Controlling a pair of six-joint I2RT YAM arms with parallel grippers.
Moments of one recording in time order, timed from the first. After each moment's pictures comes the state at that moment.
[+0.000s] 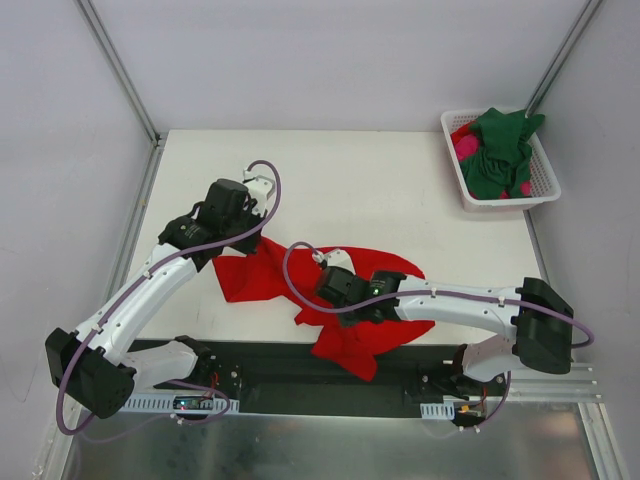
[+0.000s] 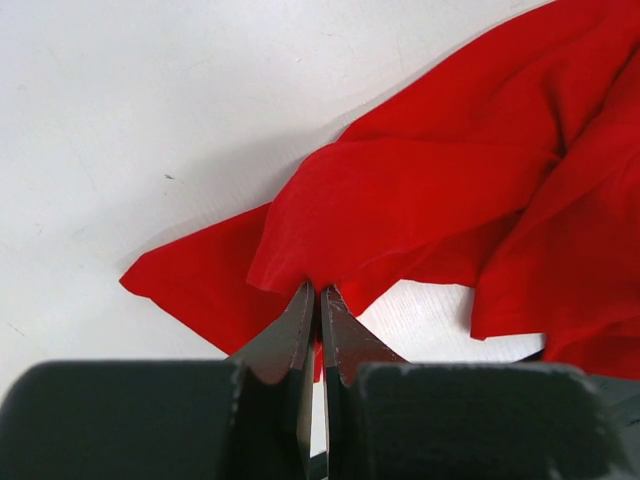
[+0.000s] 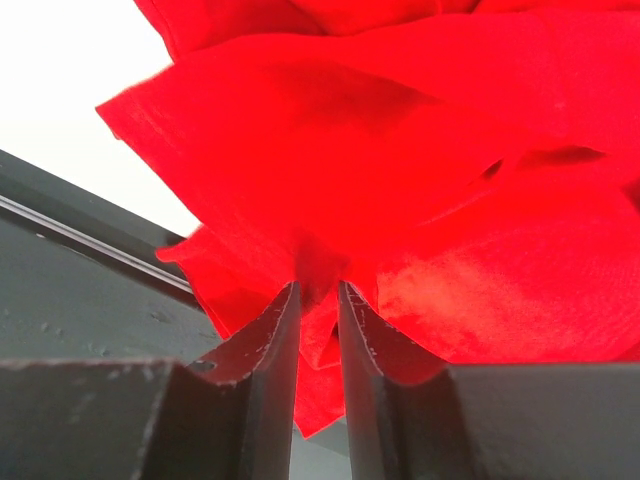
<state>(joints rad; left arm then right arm) -0.50 1.13 1.06 -0.75 0.02 -0.05 1.25 1.44 1.00 -0.73 0.31 0.66</state>
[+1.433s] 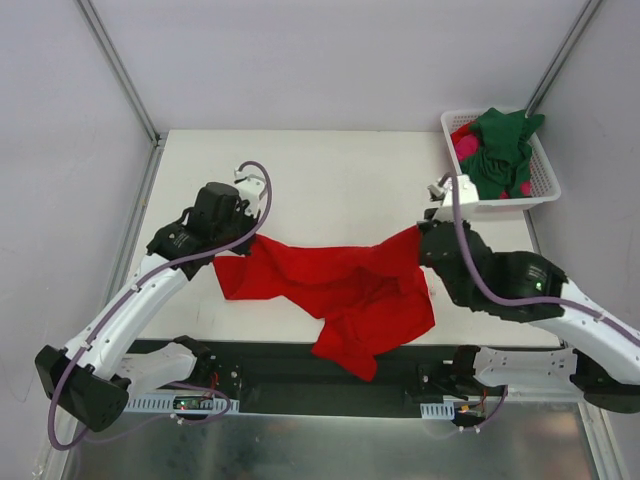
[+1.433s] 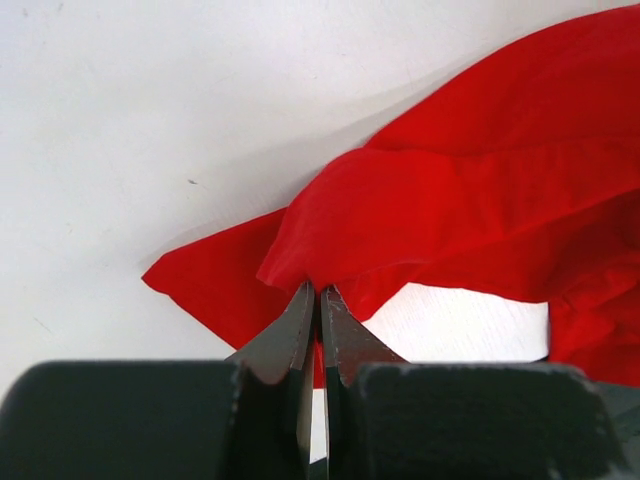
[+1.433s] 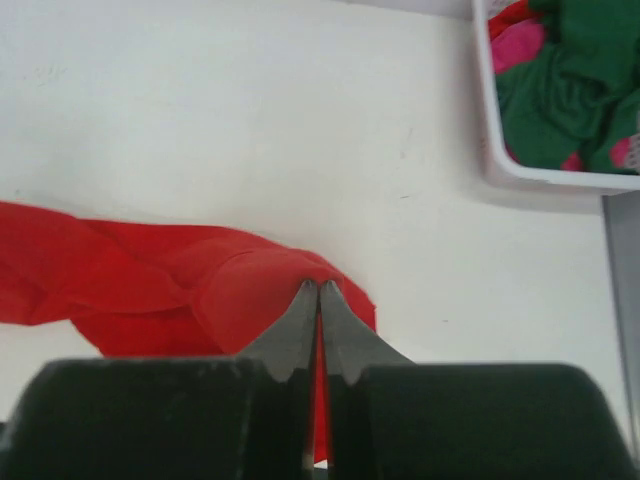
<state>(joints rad) -0.49 1.05 1.05 -0.75 0.00 -0.04 1.21 0.99 1.39 -1.05 0.94 0.49</state>
